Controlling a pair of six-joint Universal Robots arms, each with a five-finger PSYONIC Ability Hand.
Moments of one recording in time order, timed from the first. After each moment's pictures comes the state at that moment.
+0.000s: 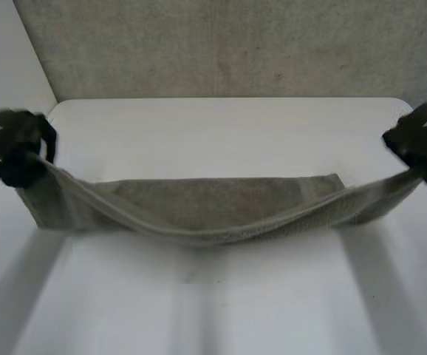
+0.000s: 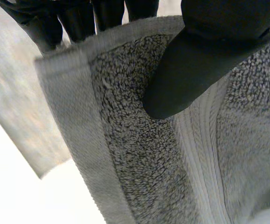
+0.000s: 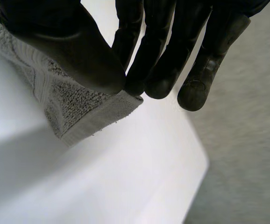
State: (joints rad) left arm 4.80 -1.42 -1.84 3.10 -1.07 3.36; right arm 1.73 -1.56 1.38 0.61 1.40 2.27; left_hand 1.18 1.22 1.22 1.22 1.02; right_hand 1.32 1.34 1.33 1.34 1.17
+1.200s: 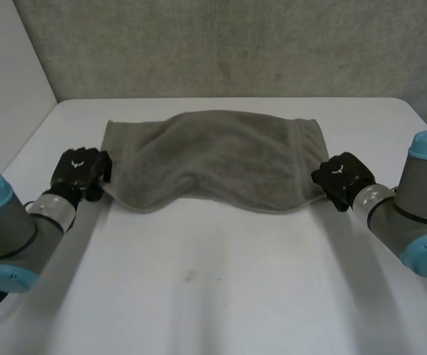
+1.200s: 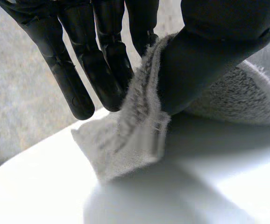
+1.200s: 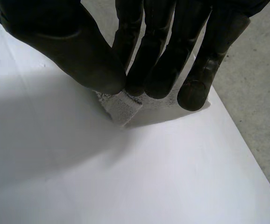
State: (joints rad) left arm 4.61 -2.16 -1.72 3.79 -1.26 3.35; right arm 1.81 -0.95 1.43 -0.10 1.35 2.35; left_hand 1.18 1.22 1.22 1.22 1.02; right_hand 1.33 1.34 1.33 1.34 1.18
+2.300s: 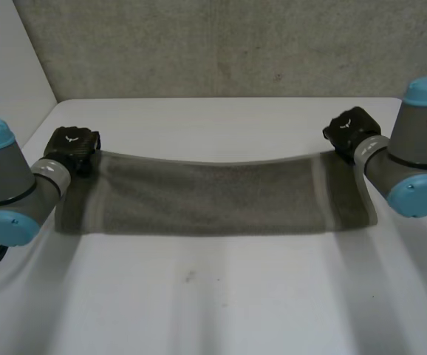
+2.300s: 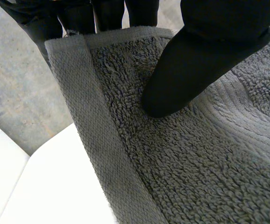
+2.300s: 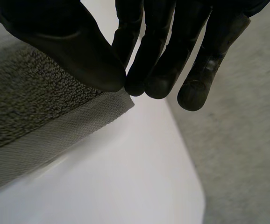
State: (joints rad) left arm 4.58 -2.29 -1.28 3.39 -1.39 3.49; right arm 1.83 -0.74 0.89 0.08 1.47 2.26; left_hand 1.20 1.22 1.22 1.22 1.03; right_hand 1.33 1.34 1.33 1.34 1.18
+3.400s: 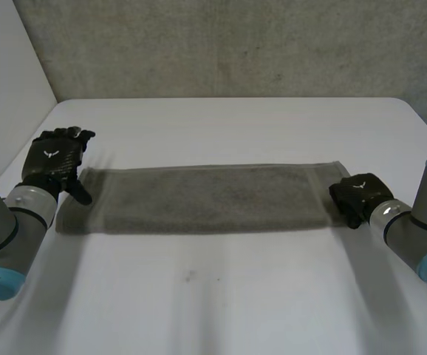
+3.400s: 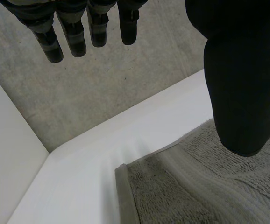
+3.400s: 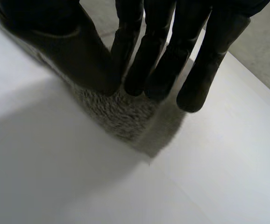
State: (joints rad) left arm 4.57 -1.92 -1.80 3.64 -1.46 3.35; right arm 1.73 -0.96 1.53 -0.10 1.39 2.58; left_hand 0.17 0.17 0.17 0.17 0.03; right_hand 1.31 1.32 1.31 1.31 1.14
